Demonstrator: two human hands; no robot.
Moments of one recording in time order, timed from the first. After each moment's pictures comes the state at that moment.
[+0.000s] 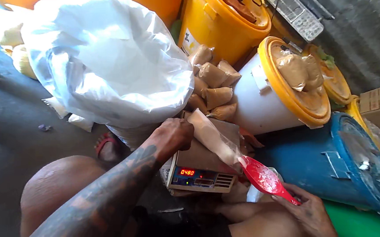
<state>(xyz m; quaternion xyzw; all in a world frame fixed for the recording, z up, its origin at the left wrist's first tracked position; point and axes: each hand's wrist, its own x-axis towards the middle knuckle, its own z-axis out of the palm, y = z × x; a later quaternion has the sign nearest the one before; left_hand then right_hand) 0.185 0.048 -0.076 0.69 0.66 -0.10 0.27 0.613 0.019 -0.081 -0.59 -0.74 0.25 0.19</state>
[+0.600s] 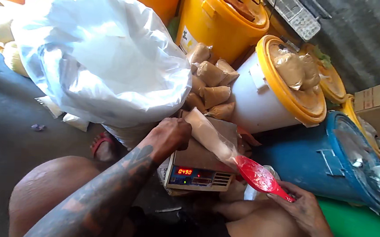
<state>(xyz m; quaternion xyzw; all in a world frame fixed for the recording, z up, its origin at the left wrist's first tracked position) 0.188 0.049 -0.071 0.68 0.67 -0.11 0.28 0.611 0.020 -0.082 -0.60 -0.74 0.25 0.18</state>
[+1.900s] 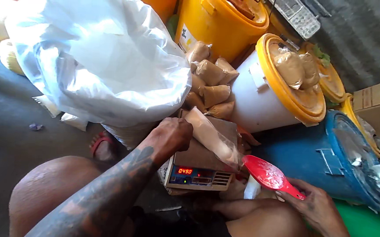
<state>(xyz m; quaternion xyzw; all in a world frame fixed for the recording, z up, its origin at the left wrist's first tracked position) 0.189 0.046 -0.071 0.68 0.67 -0.10 0.27 0.613 0.029 -0.054 -0.64 -0.75 0.14 0.08</state>
